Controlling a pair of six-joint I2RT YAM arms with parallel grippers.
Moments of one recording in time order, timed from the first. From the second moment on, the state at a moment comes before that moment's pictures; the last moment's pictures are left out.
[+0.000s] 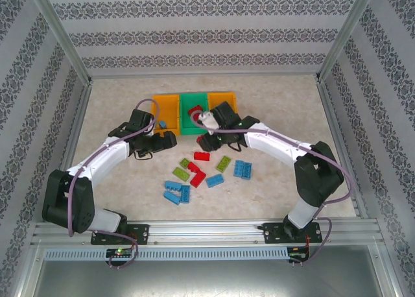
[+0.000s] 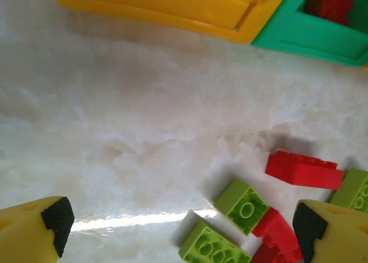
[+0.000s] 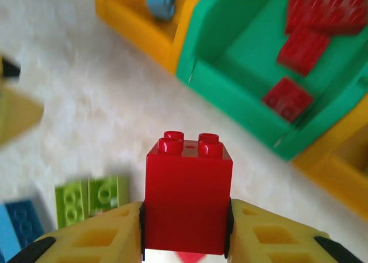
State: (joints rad) left arm -0.25 1.39 0.88 -0.56 0.21 -0.54; right arm 0.63 1.77 1.36 -0.48 -0.26 0.08
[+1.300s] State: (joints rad) left arm -0.66 1.21 0.67 -0.66 0.02 -0.53; right arm 0.55 1.88 1.47 -0.44 -0.17 0.41
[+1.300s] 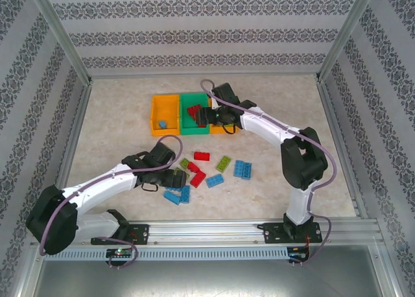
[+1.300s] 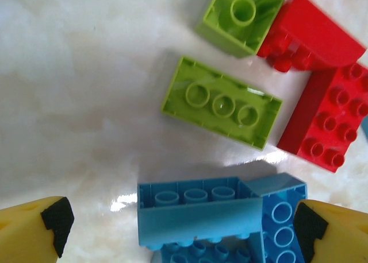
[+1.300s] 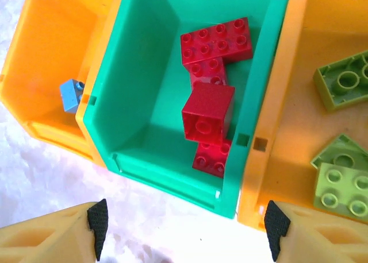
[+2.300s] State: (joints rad) left arm -0.70 1.28 0.67 -0.64 -0.02 -0.59; right arm 0.52 1.84 1.36 -0.43 -0.15 0.41
